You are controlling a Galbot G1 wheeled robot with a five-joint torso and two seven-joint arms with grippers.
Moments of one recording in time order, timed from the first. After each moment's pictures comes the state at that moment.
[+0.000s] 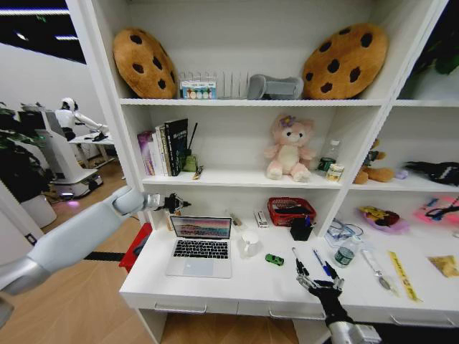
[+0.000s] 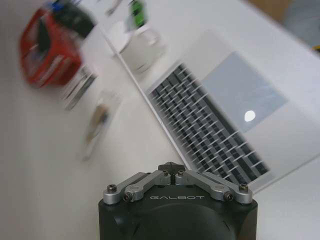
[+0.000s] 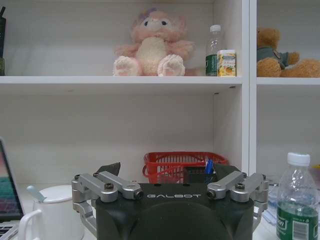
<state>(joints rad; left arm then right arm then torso) -0.05 -0.73 0.56 -1.28 -0.03 -0.42 1.24 -1.88 1.33 0.76 2.15 0.34 0.21 0.03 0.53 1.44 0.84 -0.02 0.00</state>
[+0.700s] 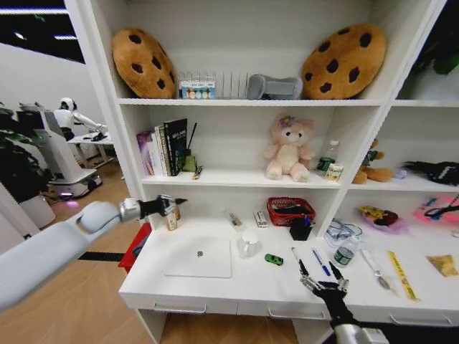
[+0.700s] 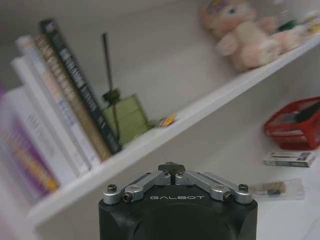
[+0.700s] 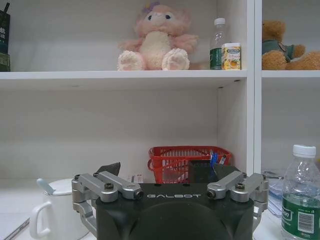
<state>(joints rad) 0.84 -0.38 -0.07 -1.88 -0.76 0.00 0.04 -1.90 1.34 0.74 2.15 0.32 0.21 0.03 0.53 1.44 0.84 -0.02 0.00</state>
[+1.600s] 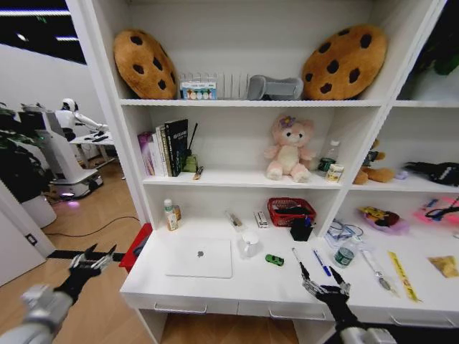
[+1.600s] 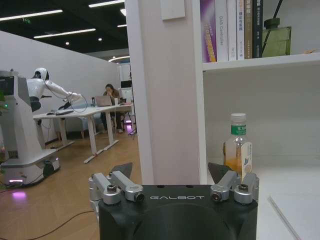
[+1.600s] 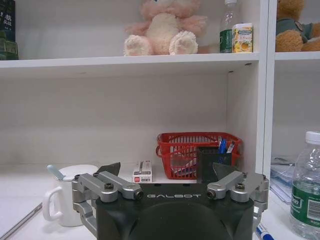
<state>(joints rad) 1.93 -1.04 -1.11 -2.11 -0.67 0.05 0.07 -1.90 1.31 0.76 2.17 0.38 0.12 -0.02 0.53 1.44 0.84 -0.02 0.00</state>
